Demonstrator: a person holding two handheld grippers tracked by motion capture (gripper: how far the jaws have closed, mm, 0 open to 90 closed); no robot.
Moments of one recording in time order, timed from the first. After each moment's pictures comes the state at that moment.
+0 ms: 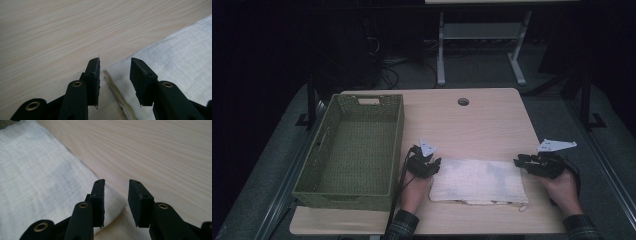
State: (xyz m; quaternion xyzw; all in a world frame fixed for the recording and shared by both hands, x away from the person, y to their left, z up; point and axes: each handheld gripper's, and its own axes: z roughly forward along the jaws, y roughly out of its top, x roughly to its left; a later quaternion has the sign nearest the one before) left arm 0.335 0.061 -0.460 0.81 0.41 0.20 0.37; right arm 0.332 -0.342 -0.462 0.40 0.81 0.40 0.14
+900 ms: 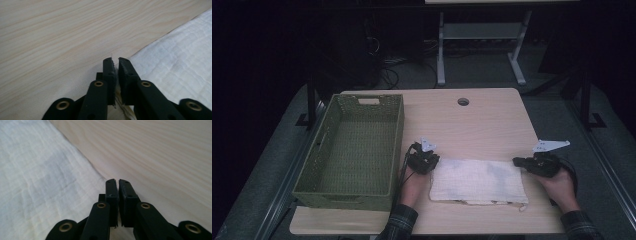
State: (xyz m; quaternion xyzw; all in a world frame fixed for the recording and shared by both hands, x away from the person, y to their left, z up) left arm 0.352 0.063 -0.471 0.82 0.40 0.15 0.38; right arm 0.339 -0.340 -0.473 0.38 0.83 0.39 0.12
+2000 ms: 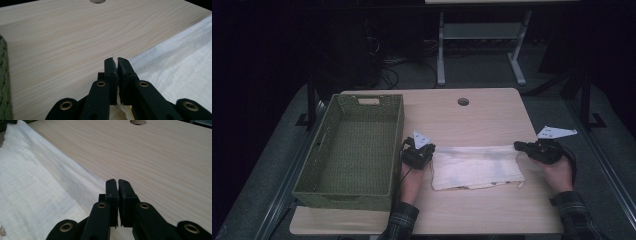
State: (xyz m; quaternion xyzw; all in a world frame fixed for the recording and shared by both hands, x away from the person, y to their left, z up) left arm 0.345 0.073 -0.444 0.78 0.41 0.22 0.42; right arm 0.363 -0.346 -0.450 0.37 0.80 0.44 0.17
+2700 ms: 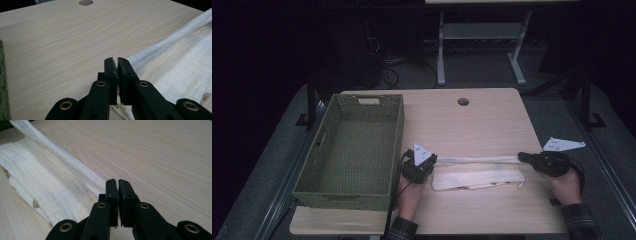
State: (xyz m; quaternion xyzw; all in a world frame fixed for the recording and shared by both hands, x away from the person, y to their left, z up) left arm 0.304 0.074 -0.444 0.78 0.38 0.22 0.44; right arm 0.326 -0.351 -0.452 0.36 0.81 0.44 0.16
